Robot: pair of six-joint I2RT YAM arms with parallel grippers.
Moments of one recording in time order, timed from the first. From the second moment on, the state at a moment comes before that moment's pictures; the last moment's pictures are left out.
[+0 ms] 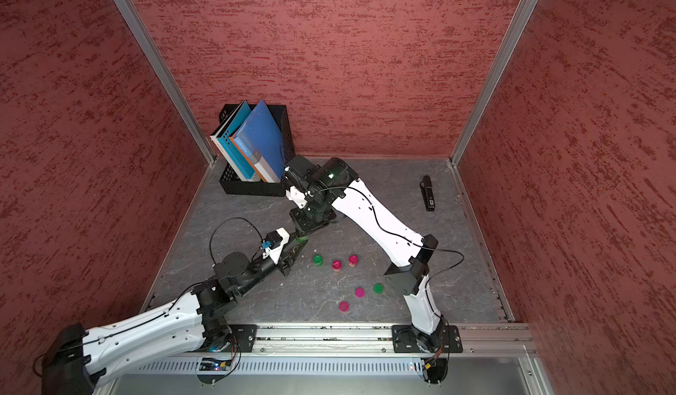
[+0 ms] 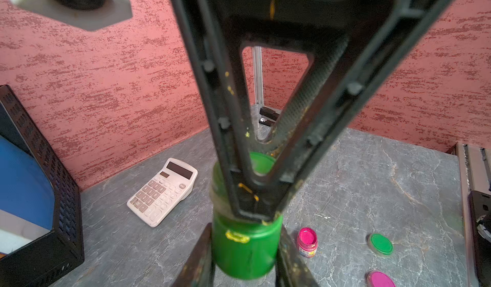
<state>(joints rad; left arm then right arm) -0.94 0.76 0.34 0.39 -0.16 0.08 0.92 2.01 2.45 -1.68 -0.24 0.33</state>
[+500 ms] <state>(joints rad) -0.95 0.82 0.34 0.51 -0.21 0.09 0.91 1.89 2.24 -1.59 -0.30 0.40</state>
